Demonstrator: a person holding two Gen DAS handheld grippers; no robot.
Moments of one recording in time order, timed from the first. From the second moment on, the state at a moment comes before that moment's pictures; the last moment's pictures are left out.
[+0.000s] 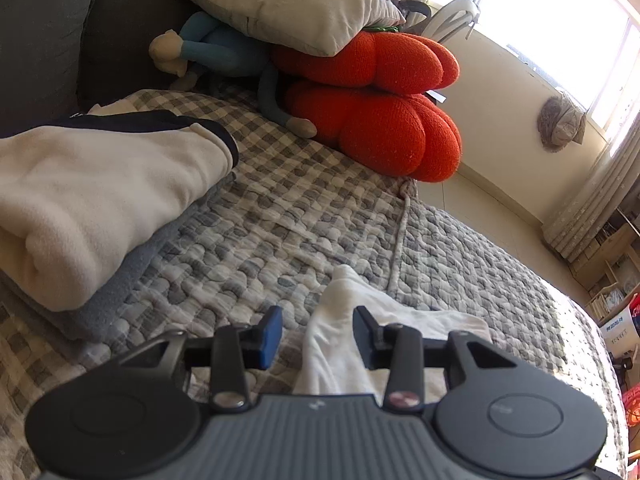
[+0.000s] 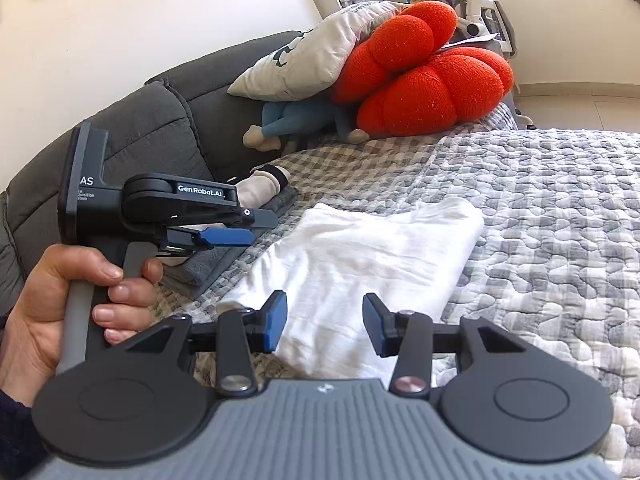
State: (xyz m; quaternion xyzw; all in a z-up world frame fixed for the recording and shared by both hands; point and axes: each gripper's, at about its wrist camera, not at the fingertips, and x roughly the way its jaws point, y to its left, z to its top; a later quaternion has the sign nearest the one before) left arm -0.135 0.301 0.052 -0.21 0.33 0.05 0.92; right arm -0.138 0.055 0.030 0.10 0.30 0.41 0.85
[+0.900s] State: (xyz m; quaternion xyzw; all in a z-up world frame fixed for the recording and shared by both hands) left arm -0.127 0.278 0.027 -0.08 0.39 0.08 0.91; right arm -0.123 0.034 0.015 0.09 0.36 0.35 0.86
